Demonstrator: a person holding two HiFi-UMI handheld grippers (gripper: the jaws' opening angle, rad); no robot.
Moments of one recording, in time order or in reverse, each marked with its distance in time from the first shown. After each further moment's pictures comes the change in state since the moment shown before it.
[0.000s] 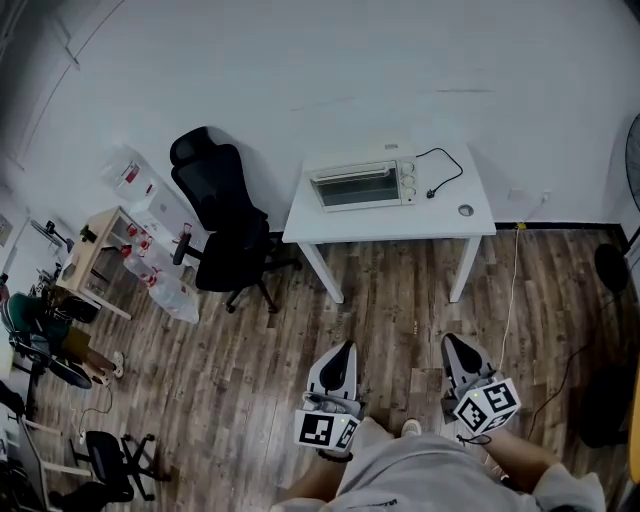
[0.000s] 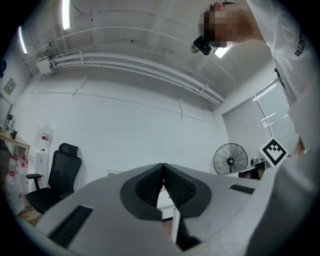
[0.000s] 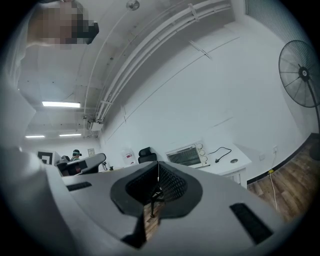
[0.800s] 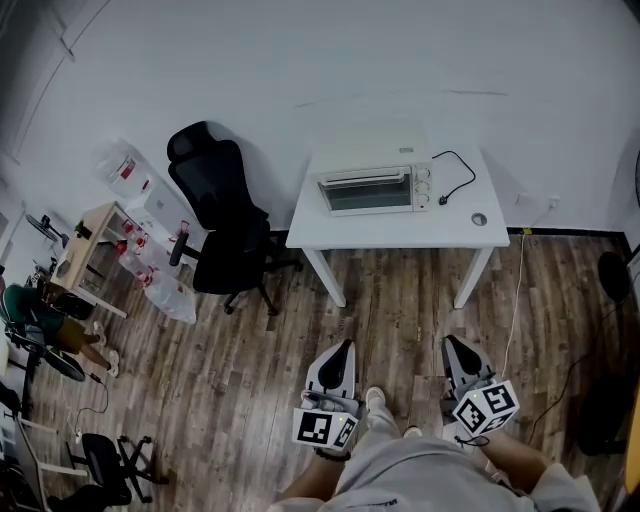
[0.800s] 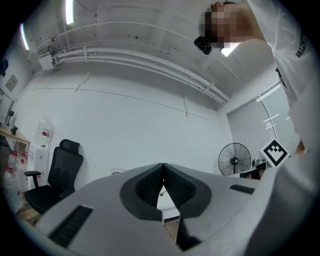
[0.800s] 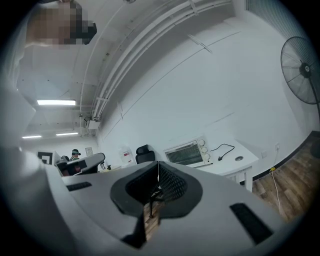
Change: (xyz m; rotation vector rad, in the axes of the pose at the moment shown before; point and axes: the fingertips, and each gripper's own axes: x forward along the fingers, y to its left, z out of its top) left arm 0.041 0.069 -0.020 -0.020 0.016 0.011; right arm 0.077 -0.007 -0.012 0.009 0.026 -0.019
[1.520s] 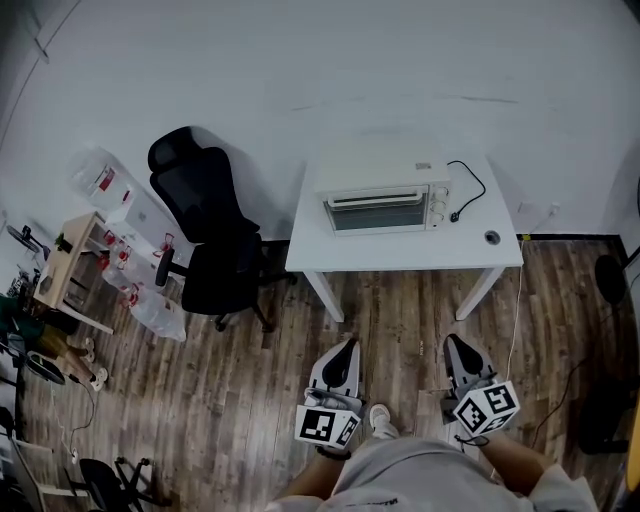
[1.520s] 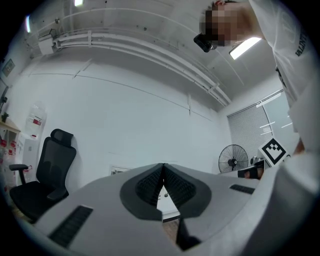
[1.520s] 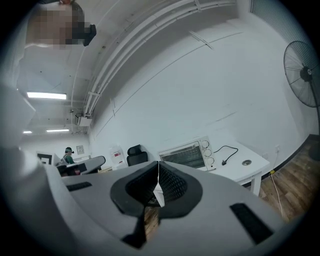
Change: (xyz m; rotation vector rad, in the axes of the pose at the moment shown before) left arm 0.098 0.114 -0.029 -0.067 0.032 -0.067; right arm 0.140 -0.010 0.009 -0.011 0.004 -0.081
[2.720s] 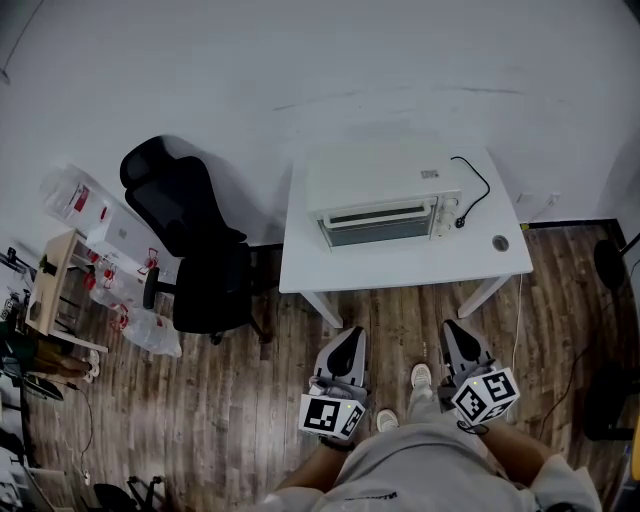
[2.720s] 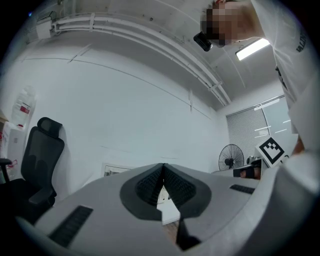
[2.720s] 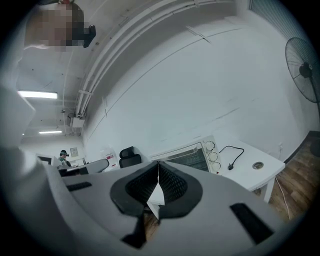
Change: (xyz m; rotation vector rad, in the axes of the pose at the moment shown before) left arm 0.115 0.073 -0.020 -0.042 0.050 -0.080; right arm 0.128 -0.030 0.018 0.029 -0.001 -0.048
